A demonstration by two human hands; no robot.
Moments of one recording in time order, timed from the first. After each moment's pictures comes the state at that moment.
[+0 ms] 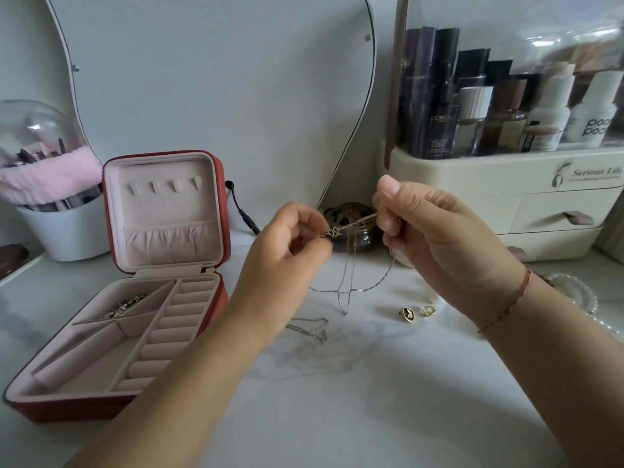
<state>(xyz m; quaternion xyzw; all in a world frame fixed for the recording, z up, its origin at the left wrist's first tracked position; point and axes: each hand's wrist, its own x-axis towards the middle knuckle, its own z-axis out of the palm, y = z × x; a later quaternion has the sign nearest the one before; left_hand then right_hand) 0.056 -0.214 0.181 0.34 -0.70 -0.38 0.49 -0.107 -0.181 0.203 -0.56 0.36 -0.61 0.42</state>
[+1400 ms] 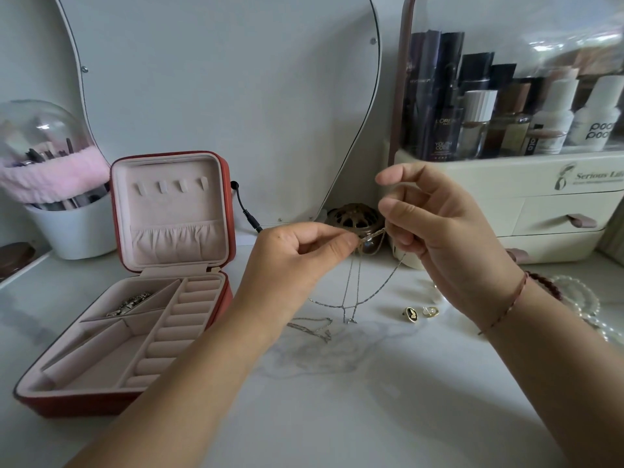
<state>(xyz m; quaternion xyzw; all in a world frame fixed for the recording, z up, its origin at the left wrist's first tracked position) 0.057 -0.209 0.186 0.33 -0.69 -0.42 0.49 -0.107 -0.186 0.200 -0.57 0.34 -0.65 0.37</state>
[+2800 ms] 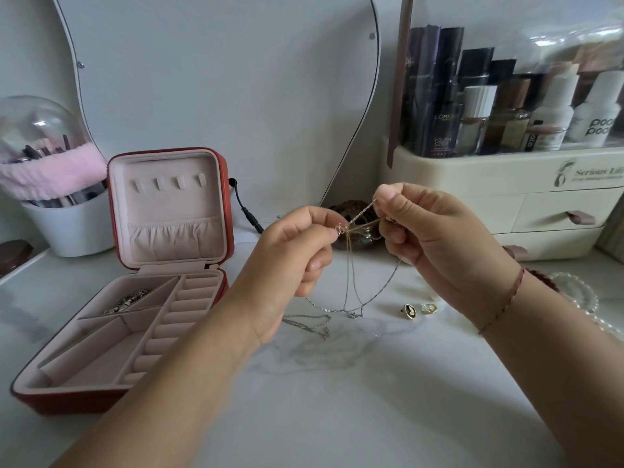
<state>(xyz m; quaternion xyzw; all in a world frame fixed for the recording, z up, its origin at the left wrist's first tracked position) 0.062 -0.213 0.188 0.31 -0.65 -0.54 0.43 -0.106 -0.186 0.198 -0.54 0.39 -0.62 0.42</state>
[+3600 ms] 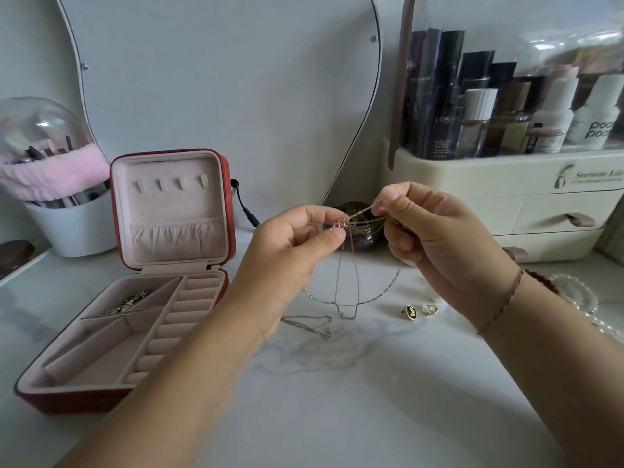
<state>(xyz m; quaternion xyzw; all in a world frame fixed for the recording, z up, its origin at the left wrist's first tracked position) 0.062 -0.214 0.187 0.31 -0.67 -0.48 0.48 -0.107 -0.186 0.198 -0.52 0.38 -0.63 0.43</state>
